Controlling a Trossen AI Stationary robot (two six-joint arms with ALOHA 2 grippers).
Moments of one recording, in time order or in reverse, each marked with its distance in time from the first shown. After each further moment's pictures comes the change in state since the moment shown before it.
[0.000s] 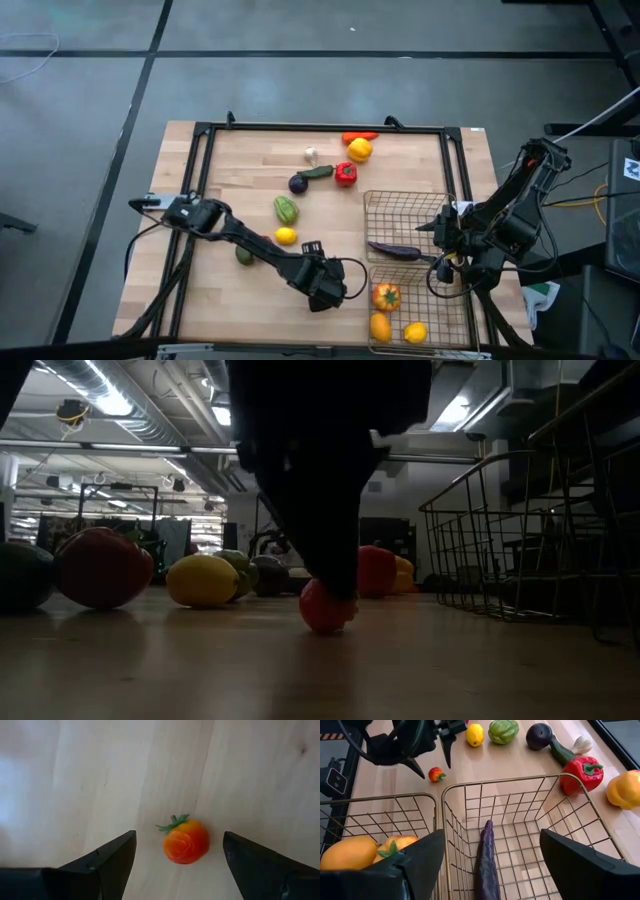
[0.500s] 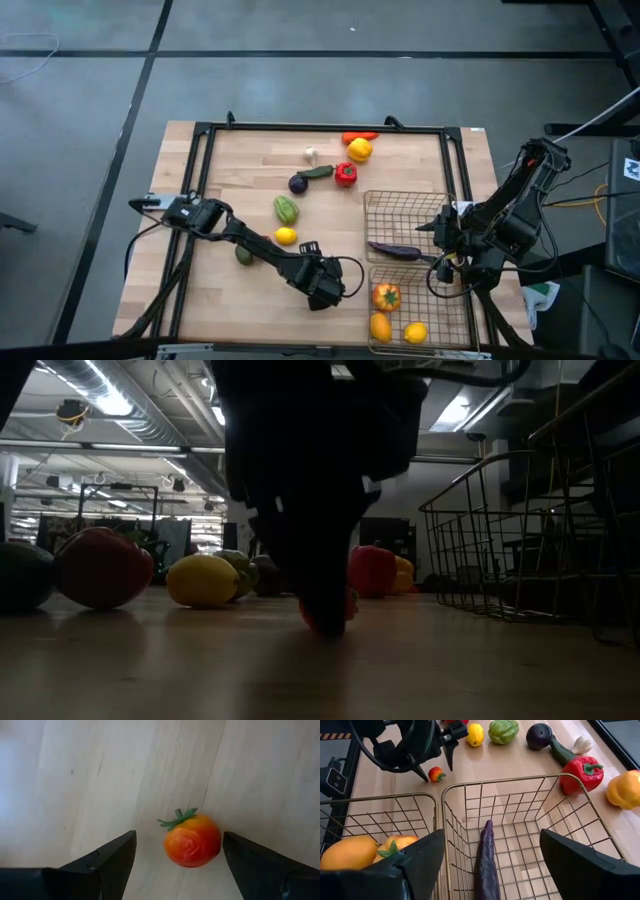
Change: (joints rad) left arm 0.006 0.002 -0.061 0.054 0.011 -0.047; right arm 0.000 0.000 0.000 0.000 0.000 -0.001
